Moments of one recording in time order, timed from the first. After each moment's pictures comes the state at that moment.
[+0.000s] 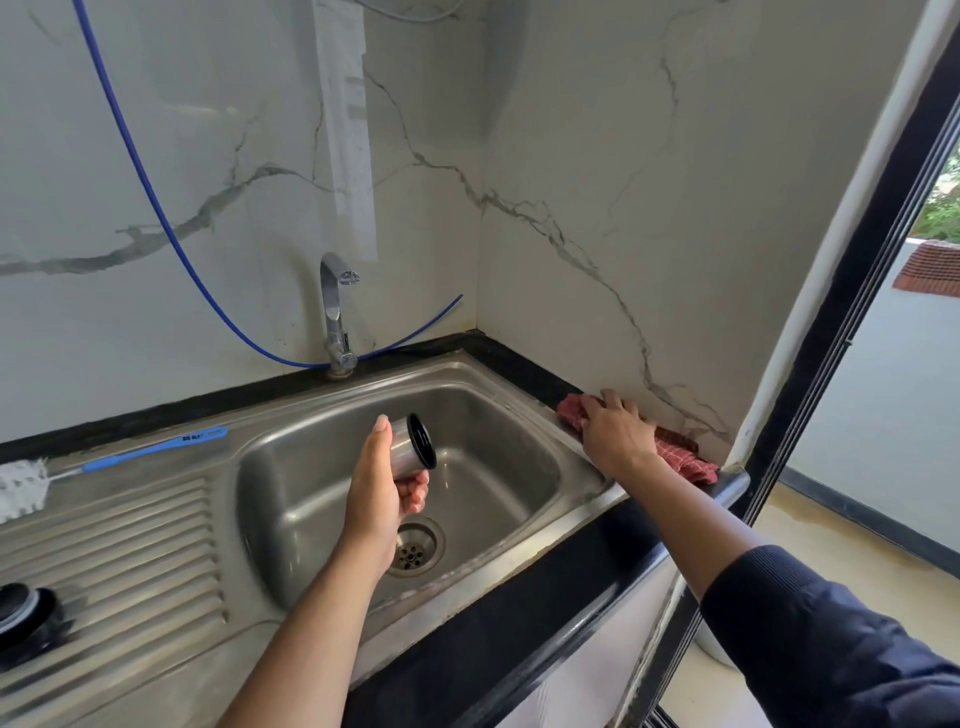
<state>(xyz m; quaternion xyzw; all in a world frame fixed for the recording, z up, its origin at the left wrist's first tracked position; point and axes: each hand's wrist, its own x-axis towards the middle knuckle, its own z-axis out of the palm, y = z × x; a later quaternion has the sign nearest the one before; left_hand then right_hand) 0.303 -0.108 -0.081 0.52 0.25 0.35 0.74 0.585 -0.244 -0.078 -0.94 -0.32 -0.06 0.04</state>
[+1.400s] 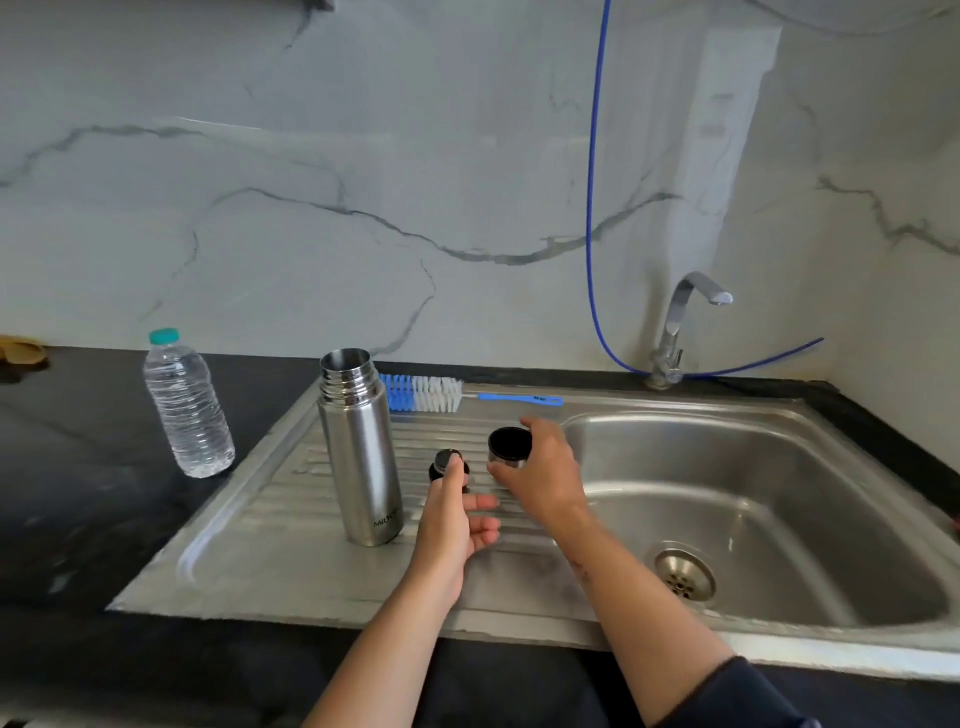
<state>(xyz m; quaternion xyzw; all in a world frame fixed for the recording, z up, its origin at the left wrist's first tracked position) 0.059 -0.097 -0.084 0.35 0.48 0.52 0.61 0.191 -0.063 -0.069 -0.68 -0.60 0.17 0.39</state>
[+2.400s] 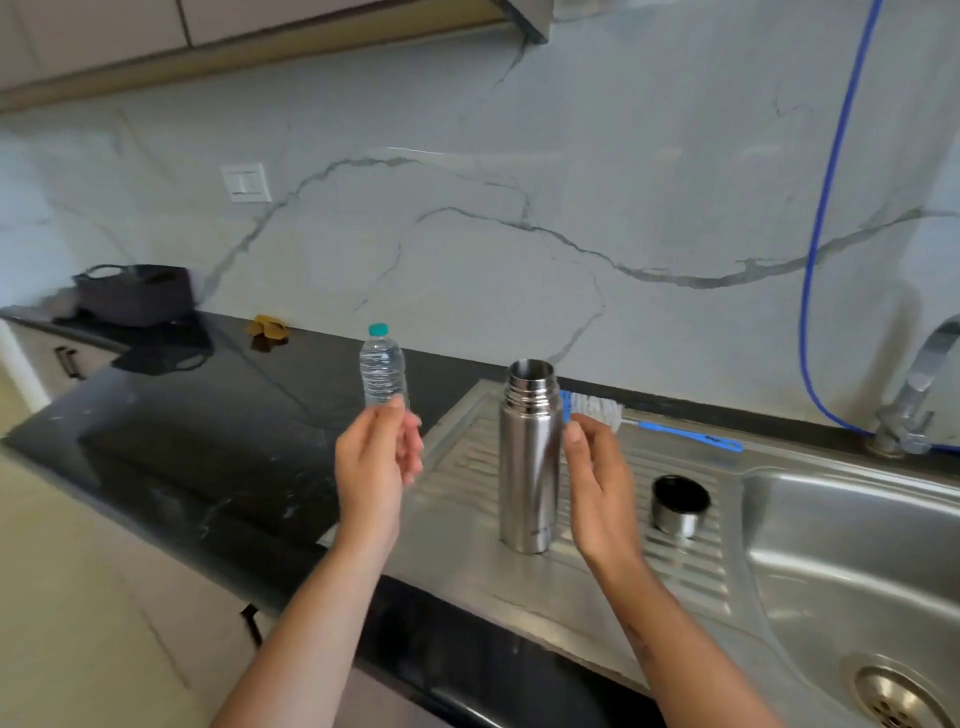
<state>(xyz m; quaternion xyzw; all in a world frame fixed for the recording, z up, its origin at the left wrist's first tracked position) -0.131 -0.126 -0.012 0.39 0.46 0.74 0.29 0.074 -0.084 -0.049 -0.44 -0.61 0.30 0.58</state>
